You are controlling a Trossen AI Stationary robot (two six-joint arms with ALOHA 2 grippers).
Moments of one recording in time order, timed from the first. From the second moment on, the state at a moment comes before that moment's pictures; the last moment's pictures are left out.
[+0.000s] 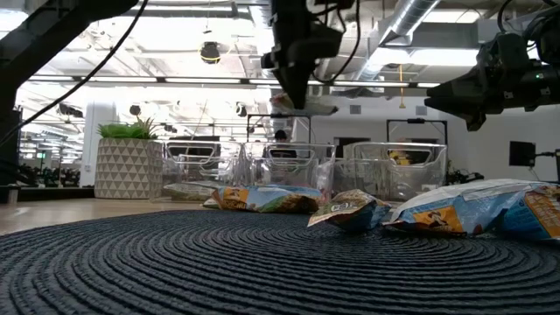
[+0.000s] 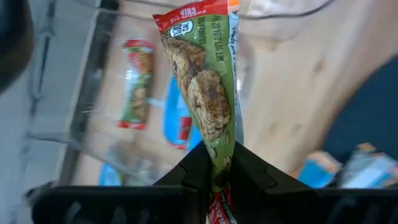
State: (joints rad) left arm 0.10 2.25 2.35 -1.42 -0.37 -0.20; right arm -0.32 0.05 0.01 0.01 -0.05 0.18
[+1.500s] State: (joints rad) left arm 0.42 2.26 1.93 -0.95 -0.26 0.42; right arm -0.32 0.05 0.01 0.01 -0.05 0.18
